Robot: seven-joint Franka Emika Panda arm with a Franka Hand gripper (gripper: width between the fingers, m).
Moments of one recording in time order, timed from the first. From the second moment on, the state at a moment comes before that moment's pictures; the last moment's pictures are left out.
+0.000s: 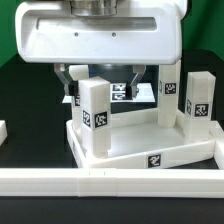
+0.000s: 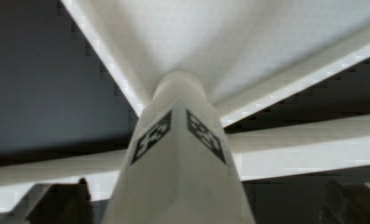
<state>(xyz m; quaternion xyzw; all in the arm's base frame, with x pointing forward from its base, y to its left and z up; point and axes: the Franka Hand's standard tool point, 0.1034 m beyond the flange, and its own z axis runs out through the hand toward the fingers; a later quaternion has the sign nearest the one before) 0.638 -0.047 0.119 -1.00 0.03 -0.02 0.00</state>
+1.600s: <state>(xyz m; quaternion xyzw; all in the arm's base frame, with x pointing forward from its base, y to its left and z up) 0.637 -0.055 0.120 -1.00 0.01 -0.02 0.00</state>
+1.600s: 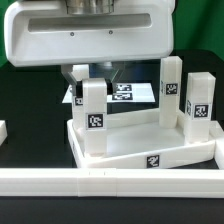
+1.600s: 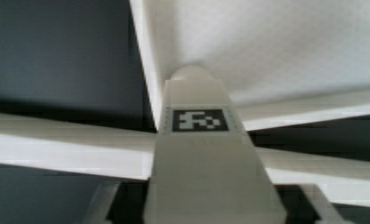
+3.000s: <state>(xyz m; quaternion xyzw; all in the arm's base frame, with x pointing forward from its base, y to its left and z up) 0.642 -0.046 0.117 -0.95 0.32 -0.02 0.01</state>
